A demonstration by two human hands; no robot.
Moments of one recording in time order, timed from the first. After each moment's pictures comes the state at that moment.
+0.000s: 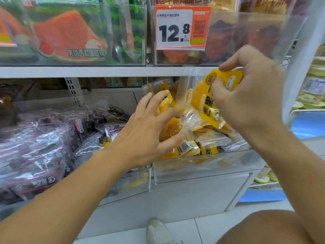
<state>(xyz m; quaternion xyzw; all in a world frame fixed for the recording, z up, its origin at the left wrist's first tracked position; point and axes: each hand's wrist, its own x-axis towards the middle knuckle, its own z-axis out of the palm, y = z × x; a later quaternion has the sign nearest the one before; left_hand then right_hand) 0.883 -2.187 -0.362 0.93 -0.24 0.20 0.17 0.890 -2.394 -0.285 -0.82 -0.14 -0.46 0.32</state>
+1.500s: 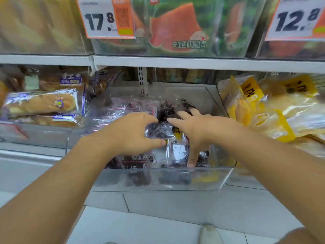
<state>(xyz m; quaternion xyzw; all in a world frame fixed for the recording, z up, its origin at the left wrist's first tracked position) 0.814 -2.025 -0.347 0.99 0.03 -0.02 0.11 0.922 -2.187 -0.346 -0.90 -0.37 0.16 -0.16</state>
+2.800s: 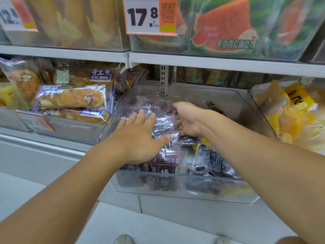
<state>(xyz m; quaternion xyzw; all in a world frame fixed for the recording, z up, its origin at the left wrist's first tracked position) 0.792 -1.981 -0.369 0.98 0.17 -0.06 0.09 0.934 -2.080 -0.364 -0.74 -0.06 0.37 0.55</state>
